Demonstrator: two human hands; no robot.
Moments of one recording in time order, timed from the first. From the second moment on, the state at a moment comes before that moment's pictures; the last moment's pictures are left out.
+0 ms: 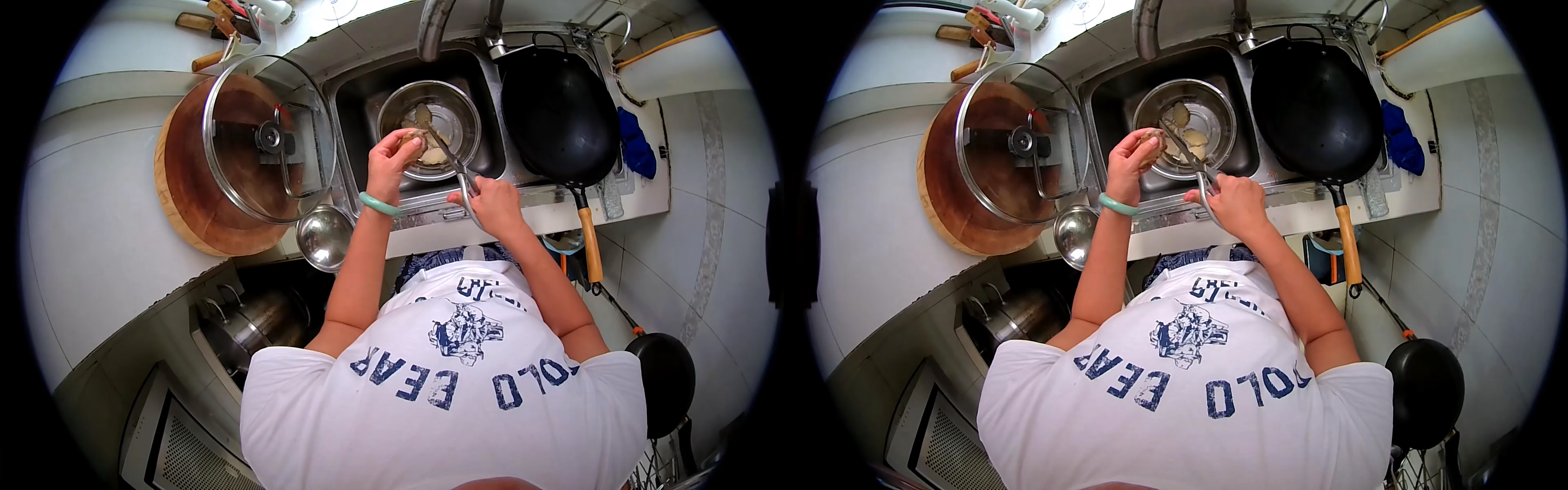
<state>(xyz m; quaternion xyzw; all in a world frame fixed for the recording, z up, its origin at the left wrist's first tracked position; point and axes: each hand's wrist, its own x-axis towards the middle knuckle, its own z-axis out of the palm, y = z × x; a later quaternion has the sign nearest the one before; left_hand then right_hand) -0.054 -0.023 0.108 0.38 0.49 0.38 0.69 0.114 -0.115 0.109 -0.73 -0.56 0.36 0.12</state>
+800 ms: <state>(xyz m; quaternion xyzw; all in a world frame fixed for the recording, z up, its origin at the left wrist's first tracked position) -0.080 -0.005 0.103 0.52 0.43 0.26 0.69 0.126 -0.115 0.124 -0.70 -0.62 0.34 0.12</state>
